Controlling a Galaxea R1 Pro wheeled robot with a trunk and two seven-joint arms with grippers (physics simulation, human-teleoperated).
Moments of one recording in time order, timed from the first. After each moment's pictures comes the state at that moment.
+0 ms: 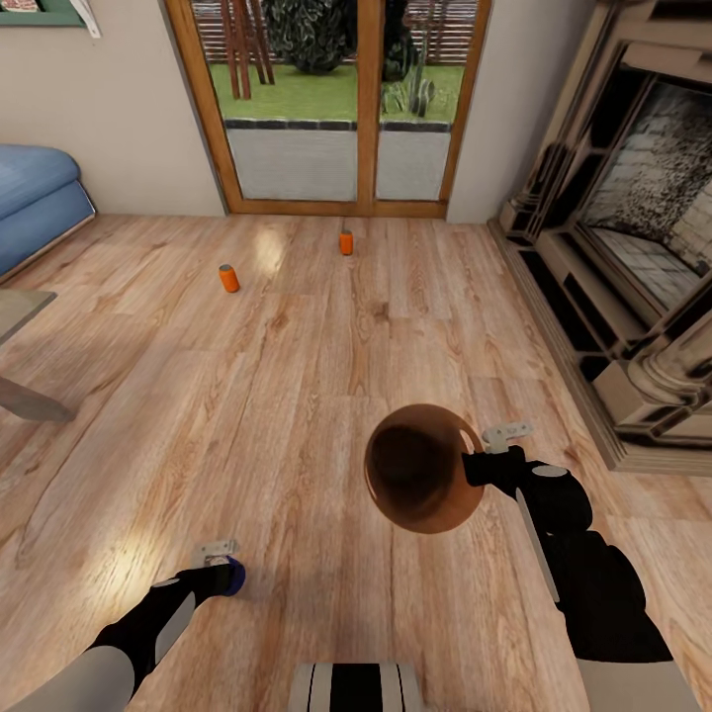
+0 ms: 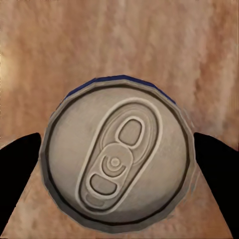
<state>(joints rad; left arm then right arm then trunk) -0.62 0.13 -0.10 -0.39 0.24 0.17 -0.02 -0.52 -0.04 0.03 -1.56 0.21 0.90 0.24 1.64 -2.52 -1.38</state>
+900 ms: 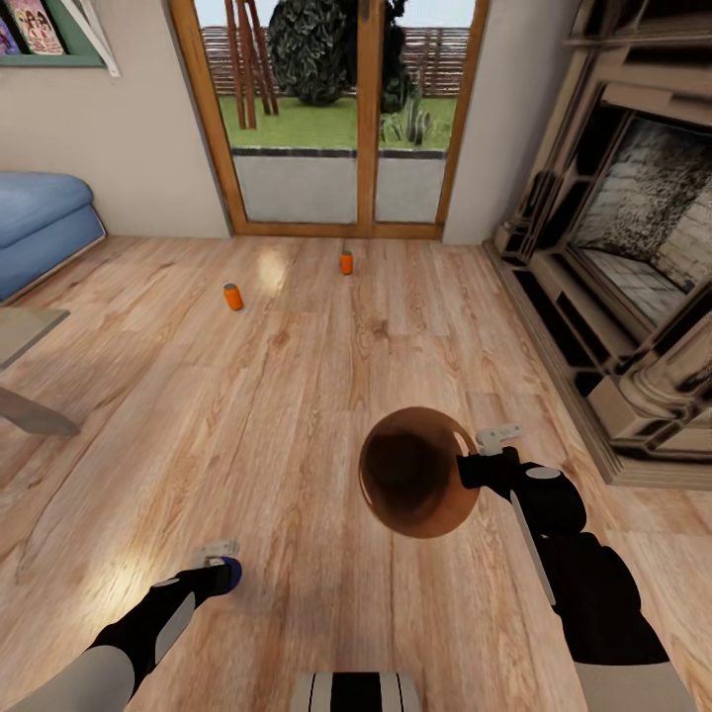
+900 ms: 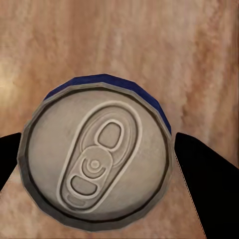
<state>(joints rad) -0.62 0.13 -0.09 -0.38 0.24 0.17 -0.02 -0.52 -0.04 0.06 -1.56 0.21 0.89 0.24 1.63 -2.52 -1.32</state>
